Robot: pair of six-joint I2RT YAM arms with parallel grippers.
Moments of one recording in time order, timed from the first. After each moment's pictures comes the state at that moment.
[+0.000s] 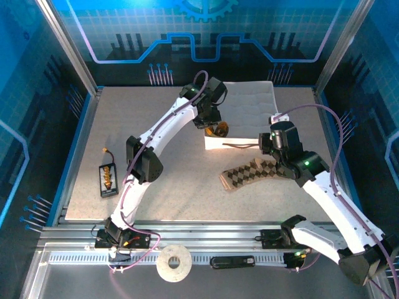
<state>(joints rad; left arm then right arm) -0.61 2.32 2.47 -1.35 -0.05 -0.87 0.44 0.97 0.99 -0.67 0.36 0.27</state>
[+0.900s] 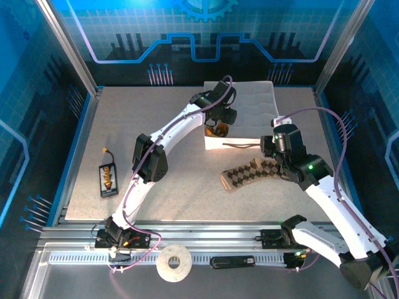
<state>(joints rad) -0.64 2.37 2.35 -0.89 -0.04 -0.25 0.44 0.92 0.98 -0.71 0.34 0.27</state>
